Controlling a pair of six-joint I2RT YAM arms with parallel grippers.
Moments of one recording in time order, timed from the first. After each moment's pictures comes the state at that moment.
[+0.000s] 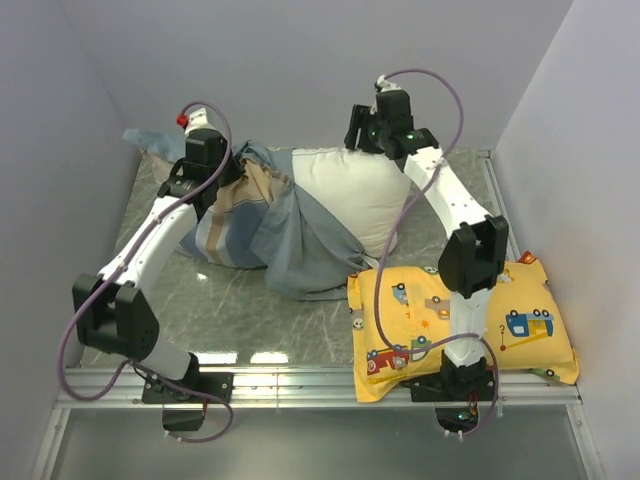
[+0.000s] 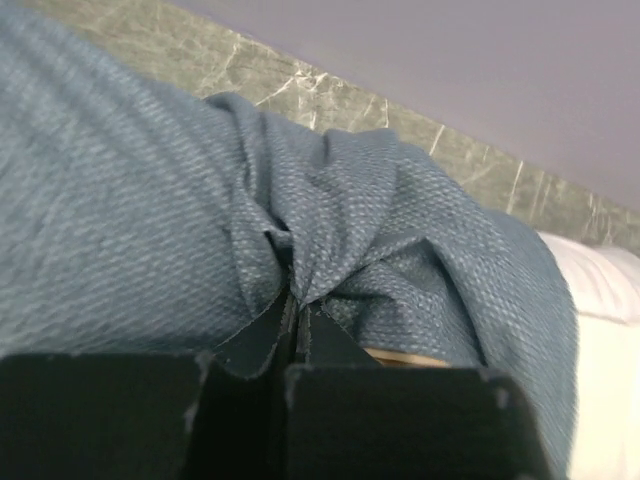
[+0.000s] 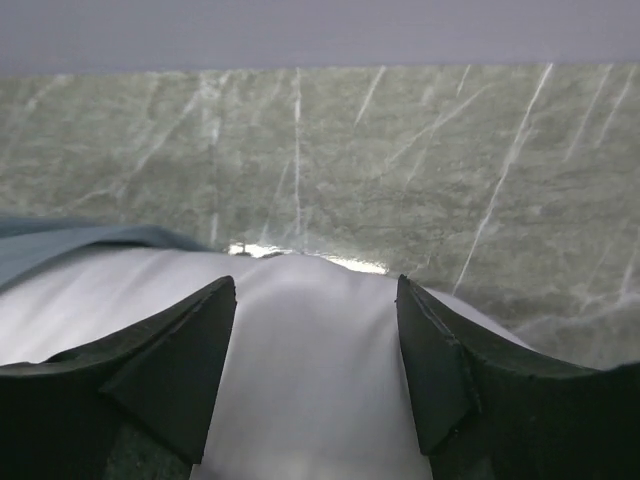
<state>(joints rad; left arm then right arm) -0.26 1.49 1.37 -0.30 -0.20 -0.56 0.34 2.03 2.02 -0.51 0.01 0.35</state>
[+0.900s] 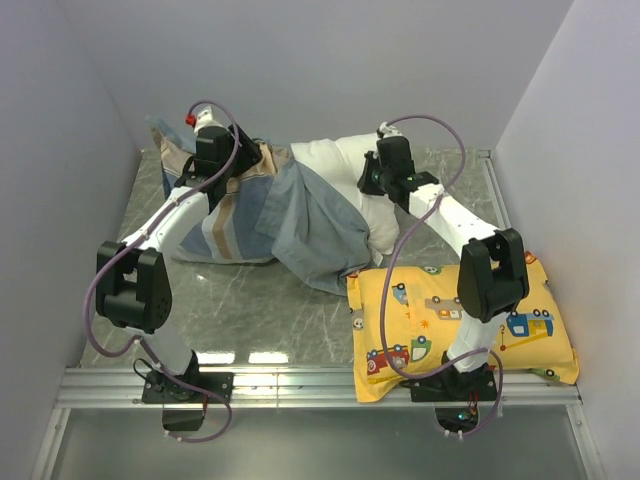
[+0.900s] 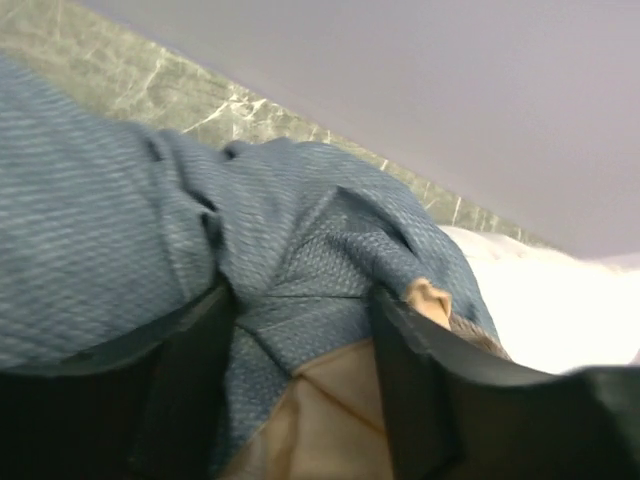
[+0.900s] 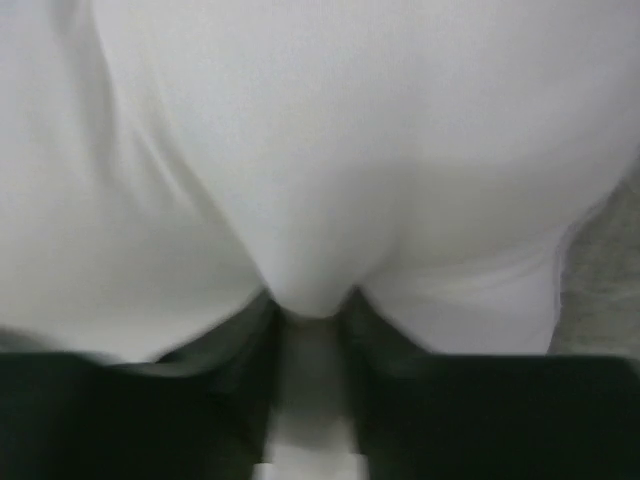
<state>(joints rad) -0.23 1.69 1.36 -0.01 -0.10 -0.69 0.37 1.79 1.43 -0.29 0.02 0.38</state>
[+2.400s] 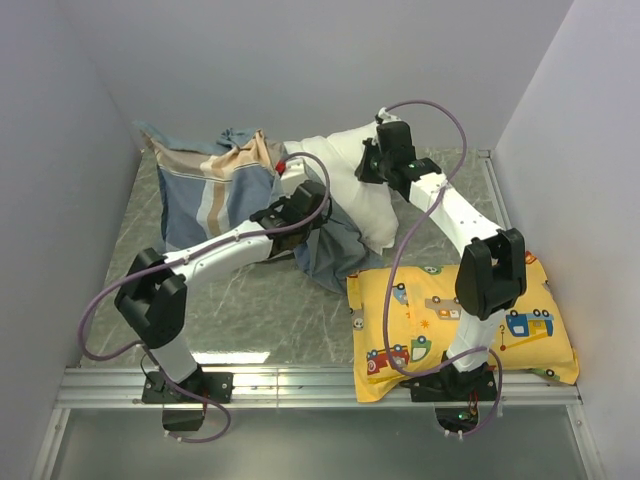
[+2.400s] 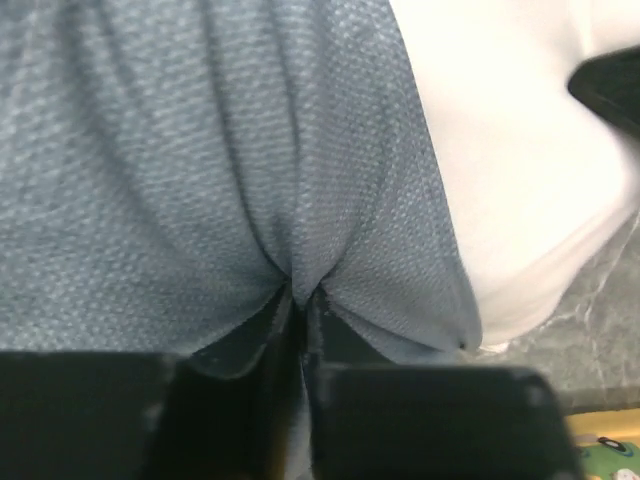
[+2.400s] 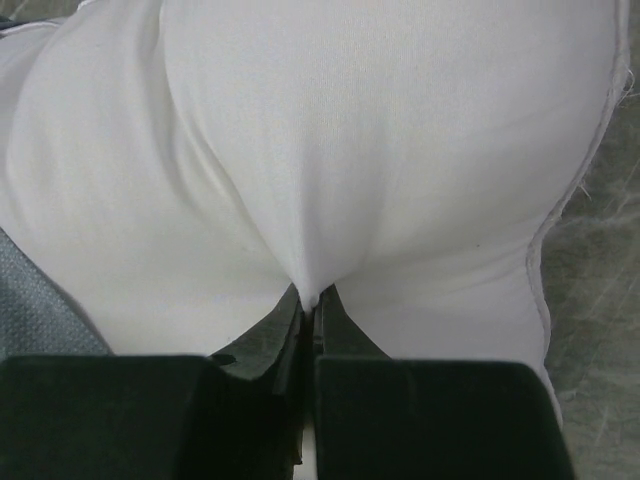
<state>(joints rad) -0.79 1.69 1.32 -0.26 -0.56 -0.80 0.37 1.81 1.59 -0.36 -0.01 0.39</state>
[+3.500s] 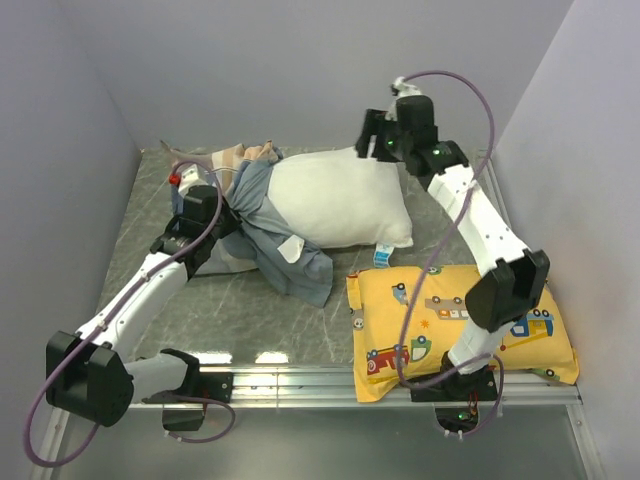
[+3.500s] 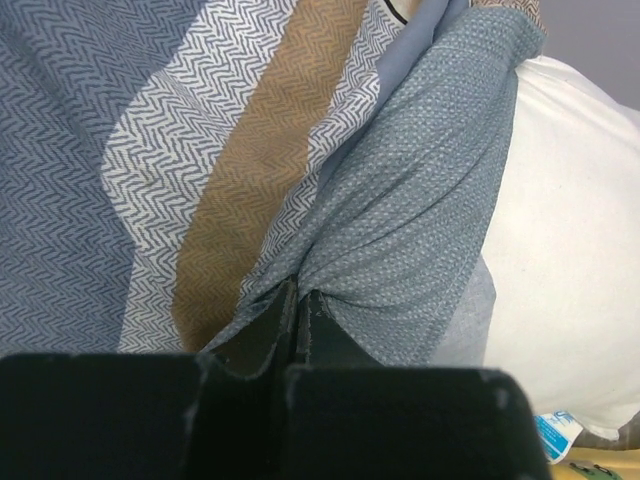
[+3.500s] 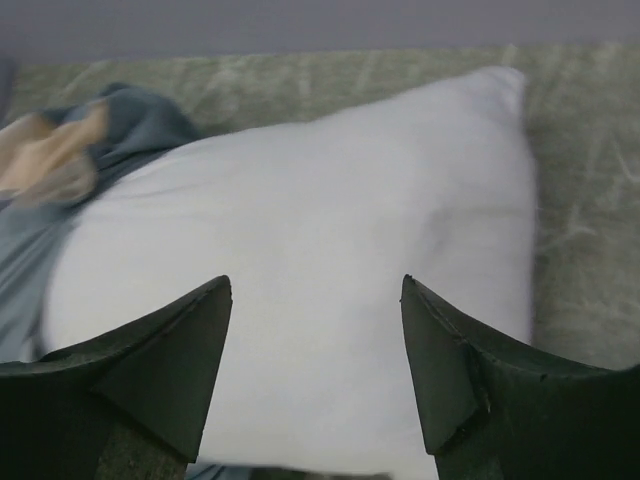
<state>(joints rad) -0.33 1.16 0.91 -0.26 -0.26 -0.75 0.32 1.74 1.80 -0.56 0.02 0.35</state>
